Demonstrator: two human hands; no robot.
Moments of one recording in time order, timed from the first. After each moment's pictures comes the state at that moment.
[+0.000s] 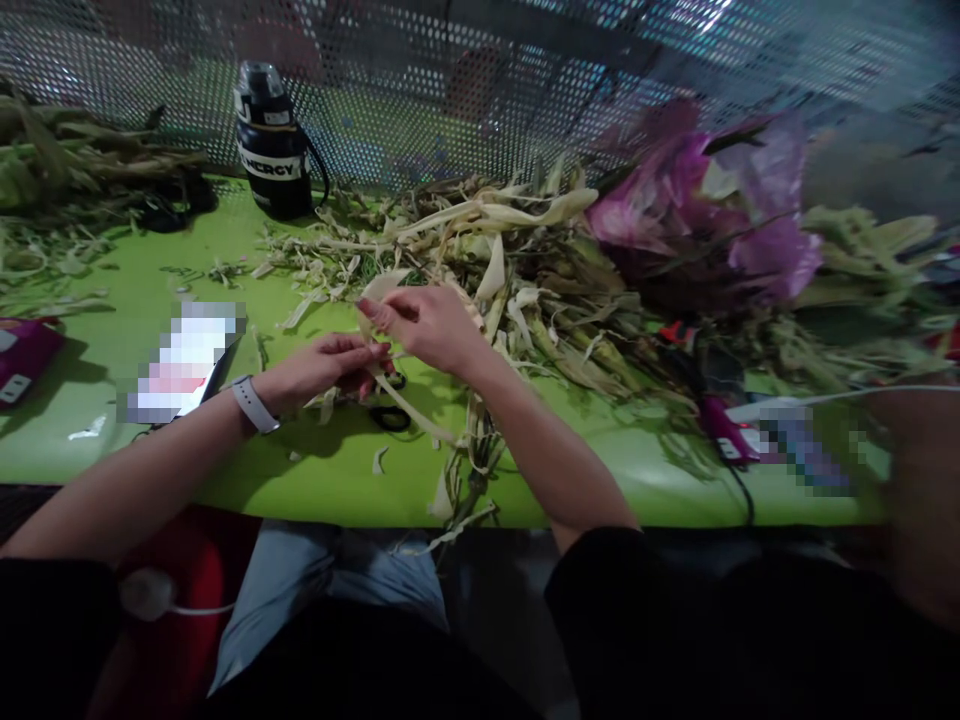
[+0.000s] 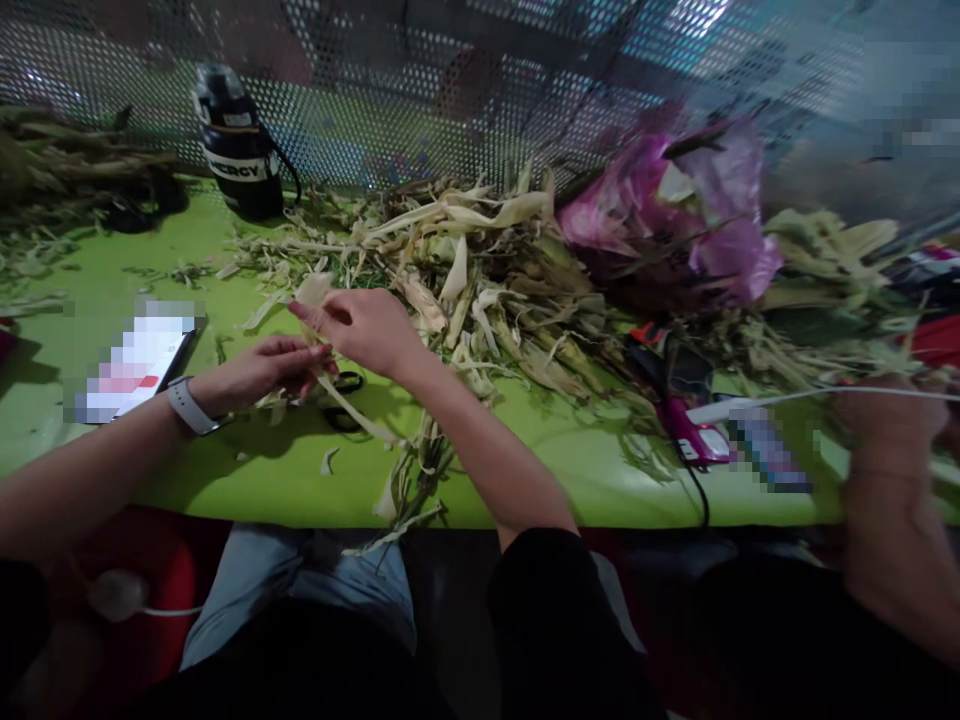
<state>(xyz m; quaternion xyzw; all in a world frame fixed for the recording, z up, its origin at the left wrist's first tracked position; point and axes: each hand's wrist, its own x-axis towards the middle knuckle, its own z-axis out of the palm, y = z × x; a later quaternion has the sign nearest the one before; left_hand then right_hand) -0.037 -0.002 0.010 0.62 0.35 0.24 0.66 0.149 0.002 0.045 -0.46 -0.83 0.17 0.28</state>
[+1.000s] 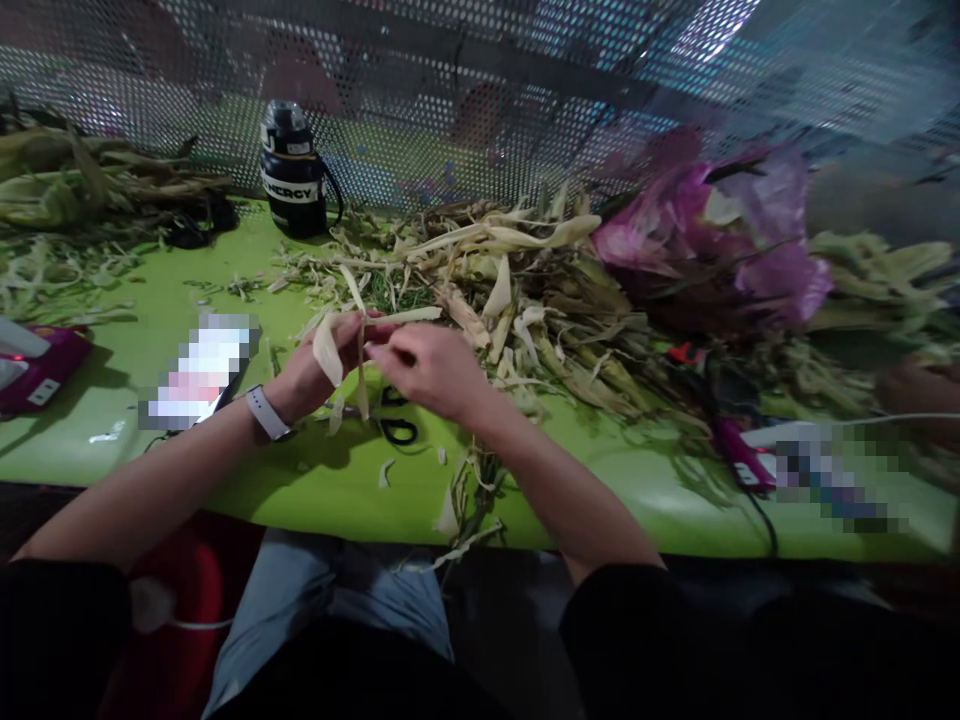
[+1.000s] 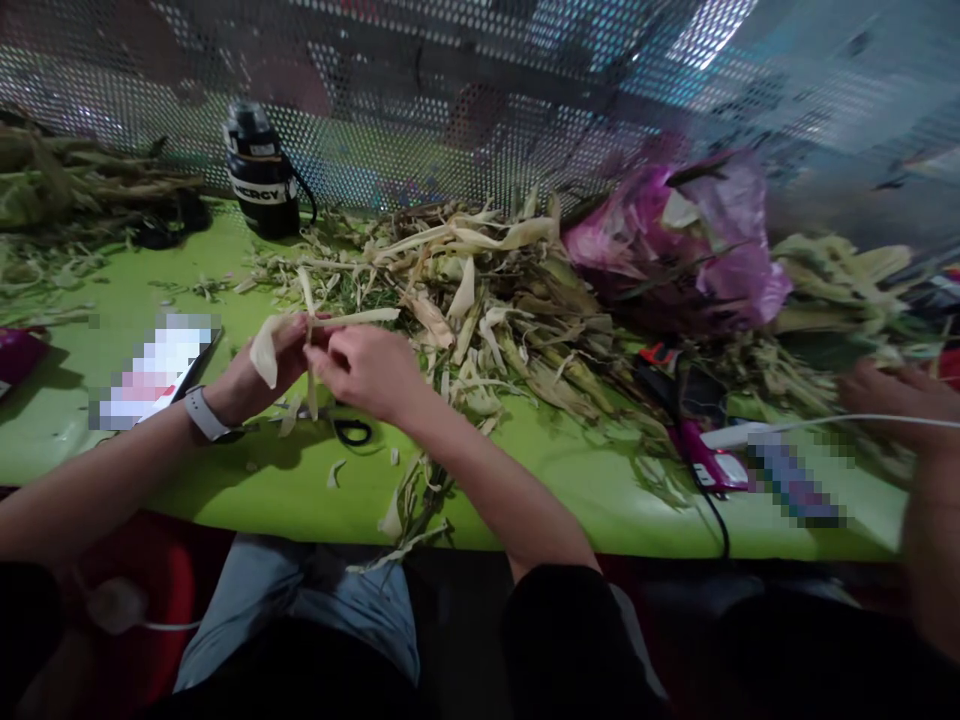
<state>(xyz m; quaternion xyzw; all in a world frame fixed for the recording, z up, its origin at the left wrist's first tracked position) -0.030 -0.001 0.006 0.45 0.26 0.48 0.70 0.141 -0.019 0.041 -0.46 -0.85 0.10 0.25</state>
